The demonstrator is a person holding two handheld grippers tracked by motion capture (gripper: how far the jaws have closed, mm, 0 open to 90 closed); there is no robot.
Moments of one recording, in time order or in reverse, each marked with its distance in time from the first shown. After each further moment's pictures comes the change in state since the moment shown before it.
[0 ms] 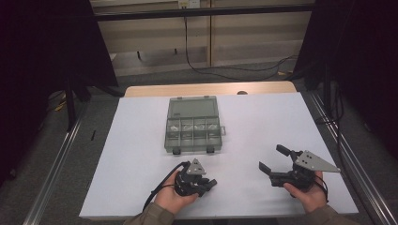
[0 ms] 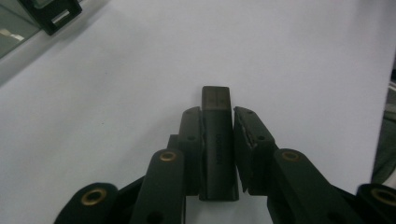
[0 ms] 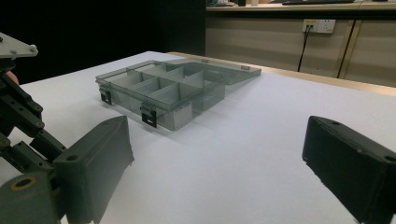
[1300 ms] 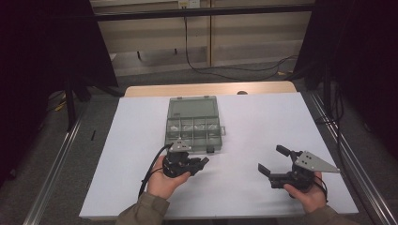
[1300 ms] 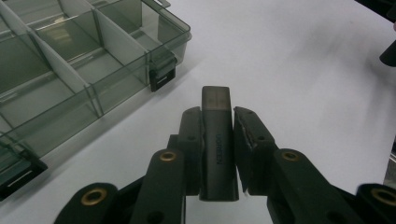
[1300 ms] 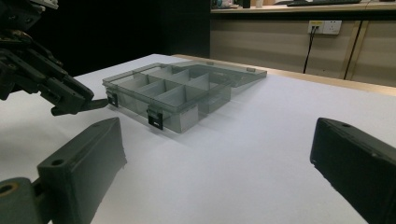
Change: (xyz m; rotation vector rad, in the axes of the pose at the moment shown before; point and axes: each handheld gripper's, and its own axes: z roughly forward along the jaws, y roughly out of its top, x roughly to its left) left arm 0.034 0.023 -0.037 -0.145 0.082 -0.173; right arm 0.002 0.000 0.001 -0.007 0.022 0.006
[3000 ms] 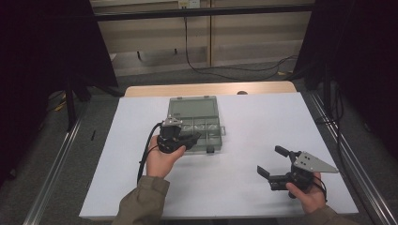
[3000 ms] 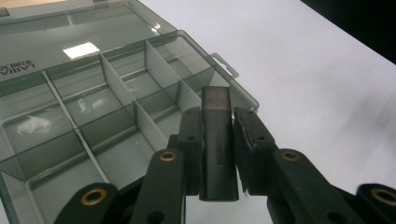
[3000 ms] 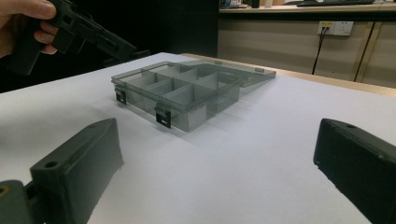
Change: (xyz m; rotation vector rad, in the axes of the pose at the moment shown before) left arm 0.038 0.044 -0.005 -0.083 0.125 -0.107; right arm 0.002 -0.001 0.001 0.002 0.033 -0.012
